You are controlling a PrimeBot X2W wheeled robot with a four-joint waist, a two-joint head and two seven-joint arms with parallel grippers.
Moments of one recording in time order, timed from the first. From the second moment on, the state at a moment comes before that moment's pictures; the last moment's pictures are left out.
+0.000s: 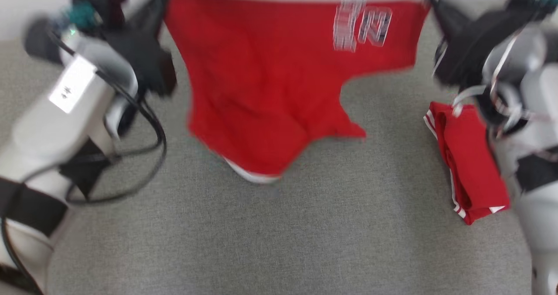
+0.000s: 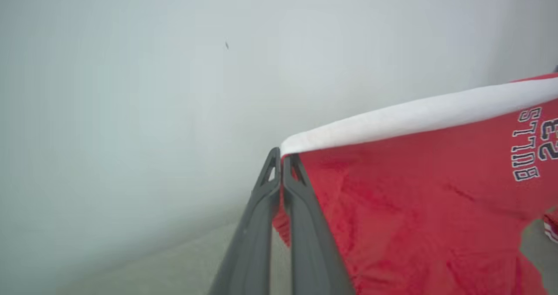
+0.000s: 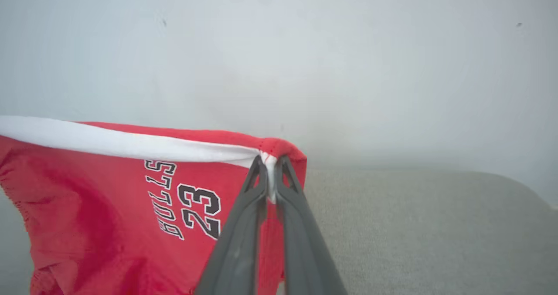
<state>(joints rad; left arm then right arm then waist) -1.21 0.31 -0.94 0.78 -0.71 0.02 -0.15 -0.86 -0.21 0.16 0.35 0.52 0.00 0.37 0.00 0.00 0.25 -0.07</state>
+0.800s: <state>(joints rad) -0.67 0.38 -1.05 0.63 -0.61 0.11 -0.25 -0.37 -0.26 0.27 0.33 0.48 0.09 0.25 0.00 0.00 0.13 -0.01</state>
